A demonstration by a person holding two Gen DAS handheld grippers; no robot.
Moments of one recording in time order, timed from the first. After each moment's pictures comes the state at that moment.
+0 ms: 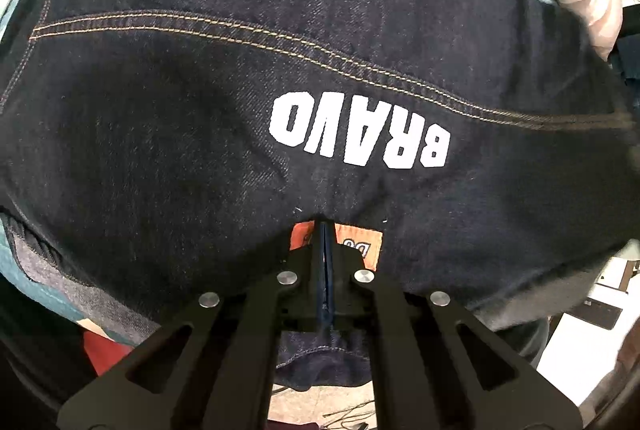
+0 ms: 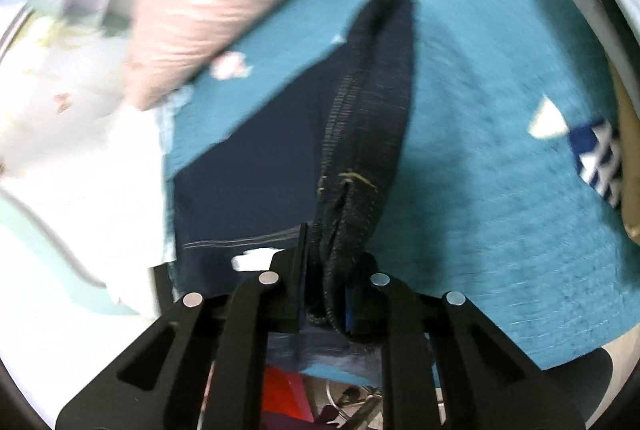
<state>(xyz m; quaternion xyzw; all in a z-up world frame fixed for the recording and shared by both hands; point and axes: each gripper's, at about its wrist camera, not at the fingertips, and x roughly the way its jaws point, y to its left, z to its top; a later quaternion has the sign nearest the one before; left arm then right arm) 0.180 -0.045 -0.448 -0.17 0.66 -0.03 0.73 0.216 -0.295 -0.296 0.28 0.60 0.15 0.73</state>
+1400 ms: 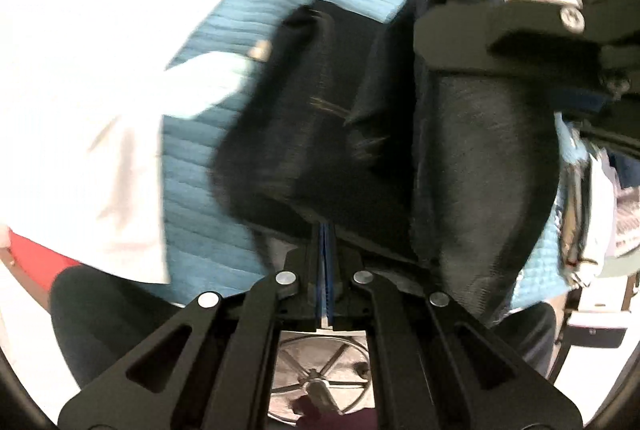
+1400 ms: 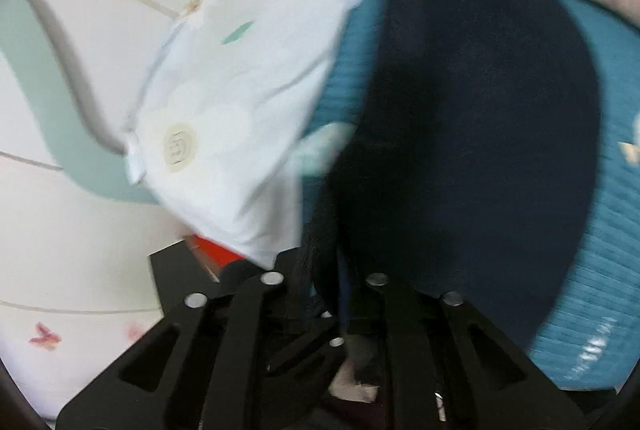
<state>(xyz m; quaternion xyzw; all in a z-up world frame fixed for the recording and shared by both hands) 0.085 0.149 -0.377 -0.20 0.56 0.02 0.81 0.207 0.083 -0.249 0.08 0.67 0.32 0.66</state>
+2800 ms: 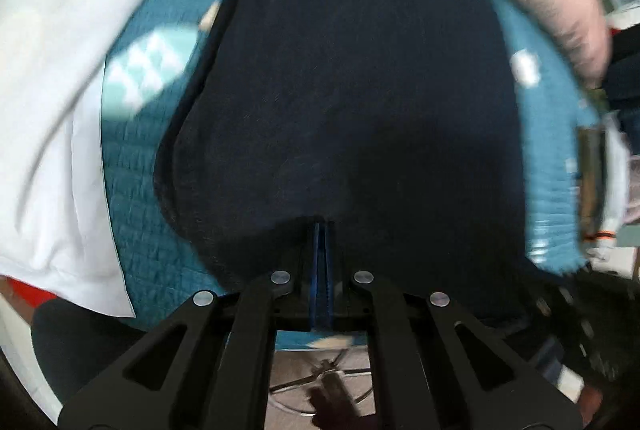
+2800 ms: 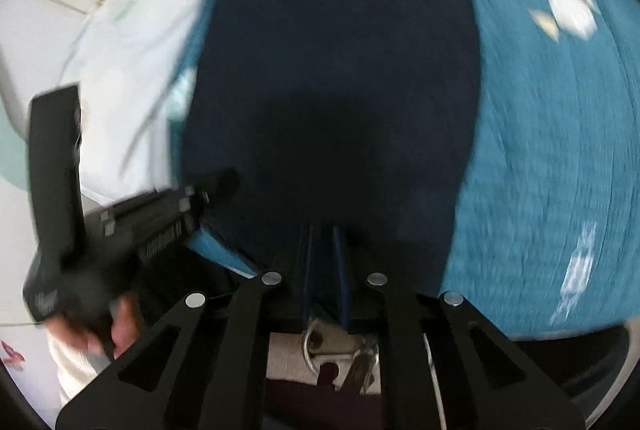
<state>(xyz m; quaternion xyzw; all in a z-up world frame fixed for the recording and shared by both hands) 0.126 0.138 -0.424 -0.15 0.62 -0.01 0.77 0.139 -0.040 -0.330 0.07 0.71 0.19 0.67</state>
